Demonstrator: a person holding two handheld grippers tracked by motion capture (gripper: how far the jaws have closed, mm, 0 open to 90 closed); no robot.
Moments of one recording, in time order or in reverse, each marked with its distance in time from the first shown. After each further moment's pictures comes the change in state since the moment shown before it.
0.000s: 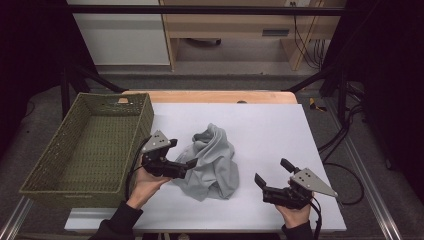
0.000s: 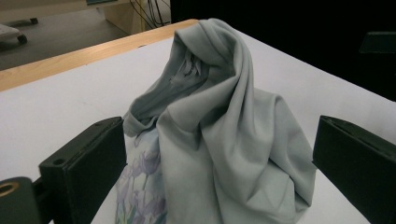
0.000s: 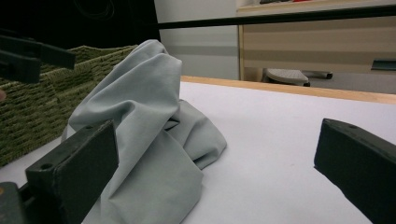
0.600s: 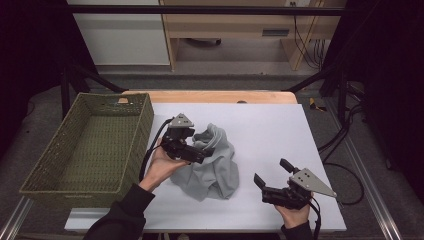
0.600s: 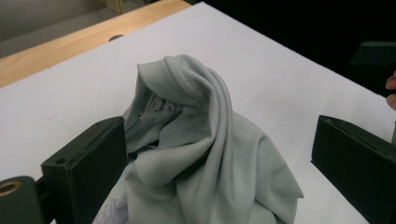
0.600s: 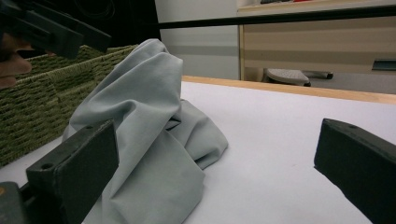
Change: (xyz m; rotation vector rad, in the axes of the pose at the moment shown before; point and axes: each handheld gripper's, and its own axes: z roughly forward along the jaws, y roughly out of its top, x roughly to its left) left arm -0.008 0.055 0.036 0.125 -0.064 0.018; right arm 0.002 0.000 0.001 0.003 0.002 0.002
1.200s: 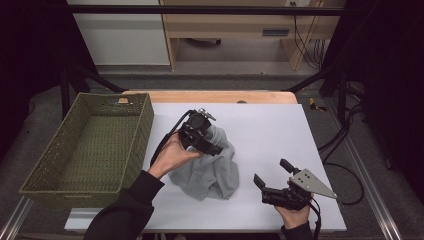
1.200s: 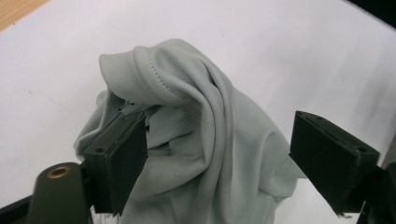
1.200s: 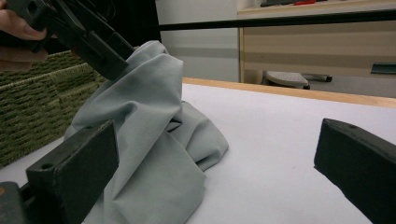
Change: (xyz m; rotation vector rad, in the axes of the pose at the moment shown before) left arm -0.004 0.042 0.038 0.326 -0.029 0.015; right arm 0.002 0.001 -0.002 -0.010 0.001 -0.013
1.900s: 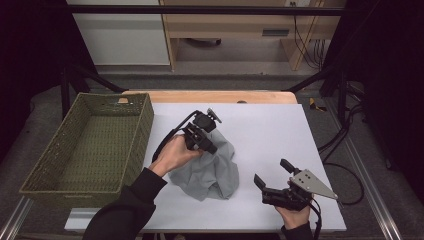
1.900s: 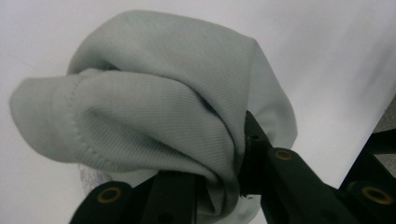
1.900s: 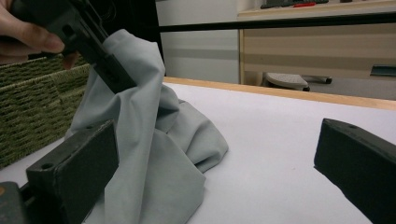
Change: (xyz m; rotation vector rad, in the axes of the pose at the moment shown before) left arm -0.003 0.012 0.017 0.254 -0.005 -0.006; right arm 0.001 0.001 -0.001 -0.001 -0.007 -0.004
